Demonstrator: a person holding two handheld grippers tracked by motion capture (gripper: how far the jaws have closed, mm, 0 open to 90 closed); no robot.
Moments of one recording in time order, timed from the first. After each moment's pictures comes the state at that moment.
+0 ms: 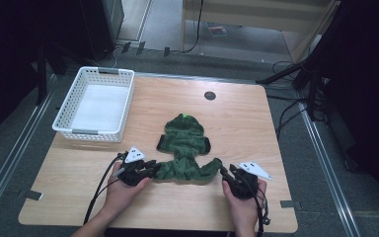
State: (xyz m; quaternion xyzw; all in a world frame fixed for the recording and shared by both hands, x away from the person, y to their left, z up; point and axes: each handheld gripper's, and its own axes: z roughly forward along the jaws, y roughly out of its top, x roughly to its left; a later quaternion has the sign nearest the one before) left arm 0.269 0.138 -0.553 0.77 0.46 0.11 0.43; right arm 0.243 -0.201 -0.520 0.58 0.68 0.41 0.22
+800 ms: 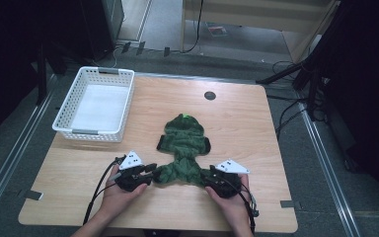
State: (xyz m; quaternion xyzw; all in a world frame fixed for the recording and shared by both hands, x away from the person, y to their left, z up) left arm 0.253 0.146 -0.550 0.77 0.41 0.09 0.48; right arm 0.253 -0.165 -0.534 0.45 0.77 0.41 0.16
